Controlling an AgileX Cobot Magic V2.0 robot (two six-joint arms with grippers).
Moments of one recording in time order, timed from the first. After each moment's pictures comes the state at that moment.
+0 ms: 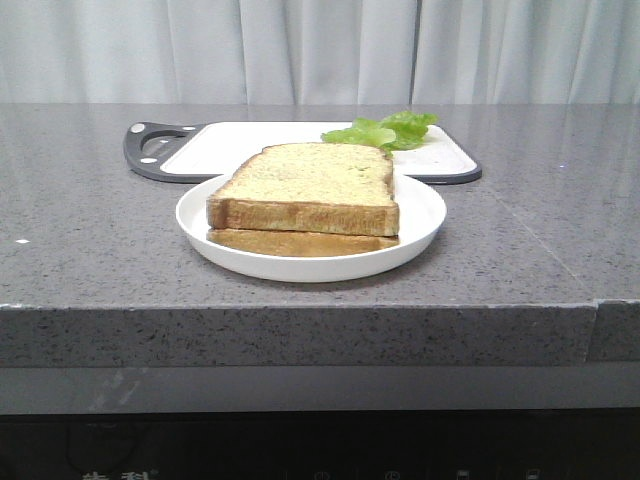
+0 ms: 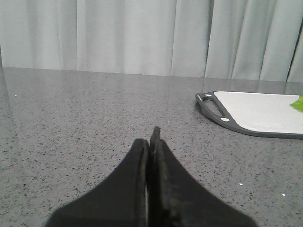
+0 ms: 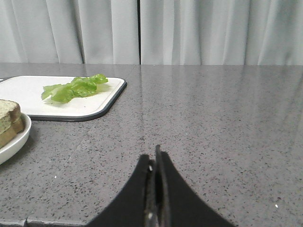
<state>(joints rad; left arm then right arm) -0.02 0.00 0.01 -0.03 0.05 -0.02 0.06 -0.01 0.03 0.02 0.03 0.05</state>
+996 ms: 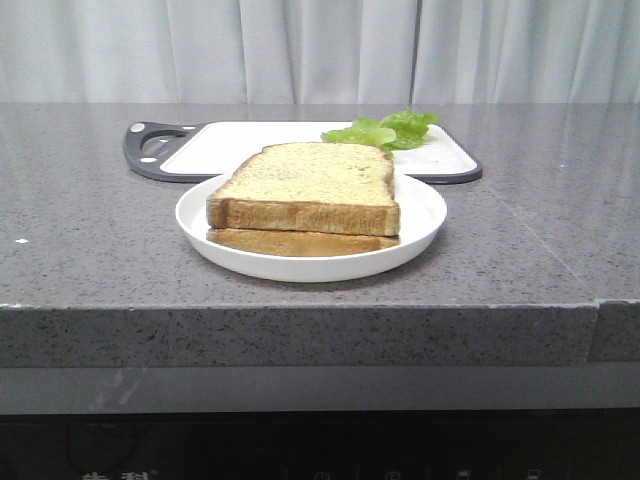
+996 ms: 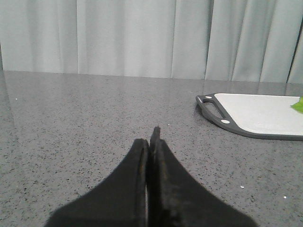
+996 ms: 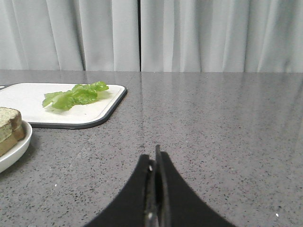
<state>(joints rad) -0.02 0.00 0.01 -0.03 0.04 -0.02 0.06 -0.01 0.03 0.02 0.00 0.05</state>
